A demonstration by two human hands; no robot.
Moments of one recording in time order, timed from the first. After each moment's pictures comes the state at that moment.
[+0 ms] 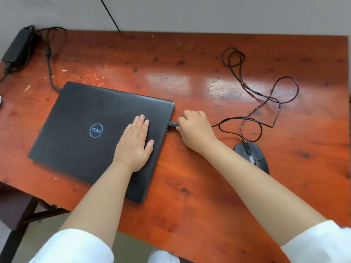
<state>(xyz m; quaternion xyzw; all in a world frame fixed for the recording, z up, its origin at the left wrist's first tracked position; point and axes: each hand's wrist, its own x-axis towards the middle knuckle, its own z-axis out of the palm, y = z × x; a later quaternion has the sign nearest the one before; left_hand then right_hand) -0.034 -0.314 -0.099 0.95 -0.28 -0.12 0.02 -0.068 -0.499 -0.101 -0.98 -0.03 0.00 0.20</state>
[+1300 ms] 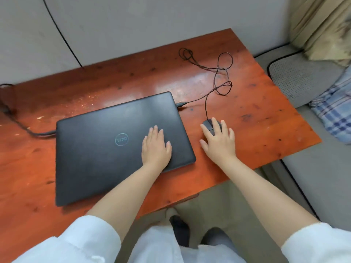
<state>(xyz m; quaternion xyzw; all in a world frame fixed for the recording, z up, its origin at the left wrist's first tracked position) -0.030 -0.234 -0.090 0.88 -0.43 -0.18 0.10 -0.179 -0.337 -0.093 -0.89 0.45 -0.01 0.06</state>
